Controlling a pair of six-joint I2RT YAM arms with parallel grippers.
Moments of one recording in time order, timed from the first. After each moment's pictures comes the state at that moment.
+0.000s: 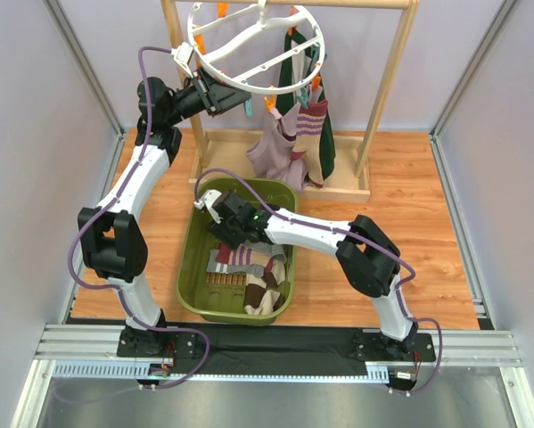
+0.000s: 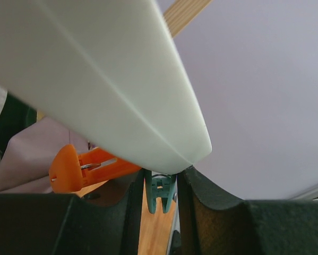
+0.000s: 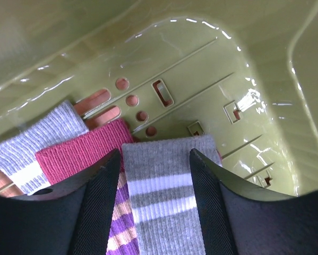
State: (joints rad) left arm -0.17 1.81 1.68 0.47 0.92 -1.11; right arm 1.01 2.06 1.59 -0.40 0.13 -0.05
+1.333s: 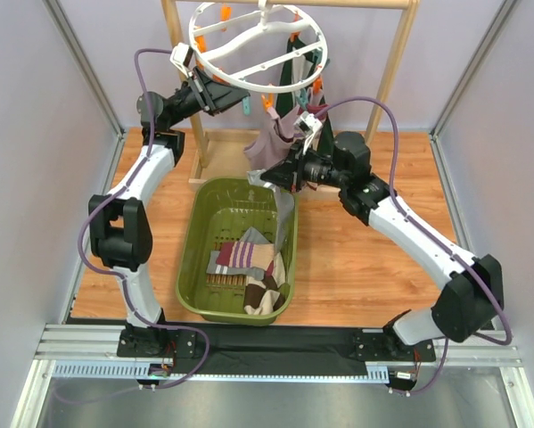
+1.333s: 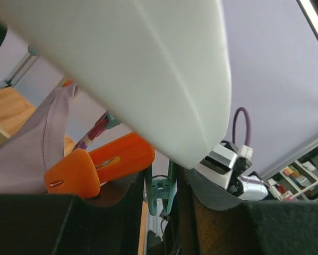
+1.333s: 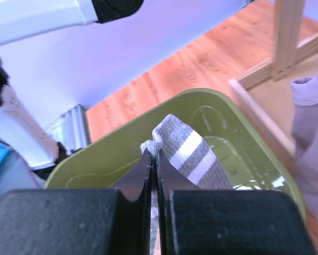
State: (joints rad) left arm -0.16 1.89 1.66 0.90 0.98 -1.45; right arm 0.58 1.41 1.25 0.06 -0.60 0.32
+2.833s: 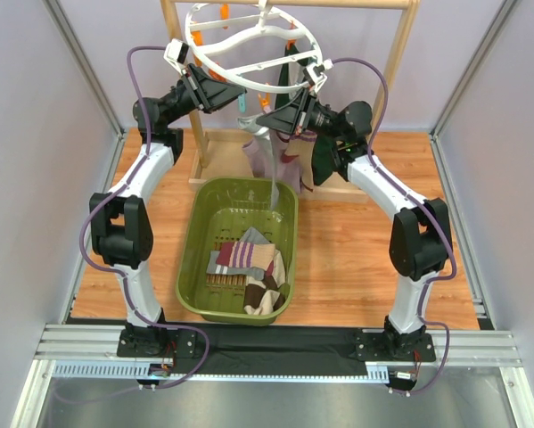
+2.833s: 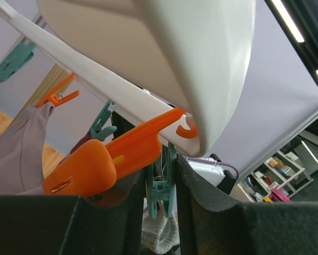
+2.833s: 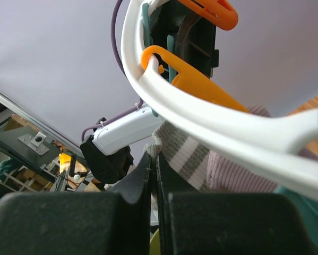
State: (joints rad) left arm -0.15 1.94 1.69 1.12 0.99 -1.64; right arm 0.39 1.90 1.62 0.86 -0.94 1.35
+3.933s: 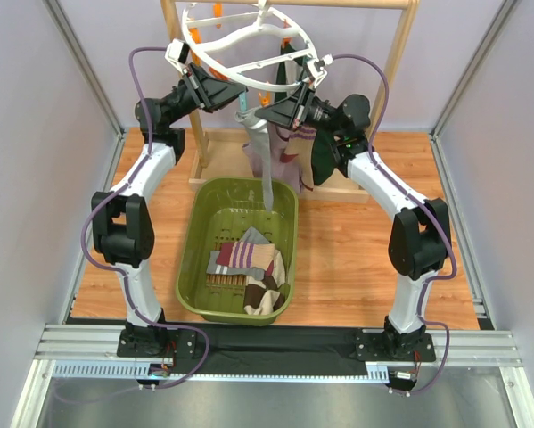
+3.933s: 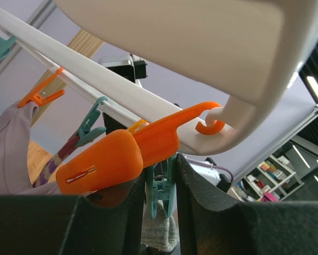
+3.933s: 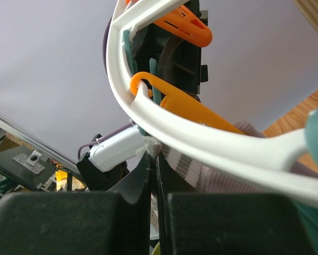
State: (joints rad) left arm -0.15 1.95 1.70 1.14 0.97 -1.67; right arm 0.39 1.91 1.68 0.74 -0.88 1.32
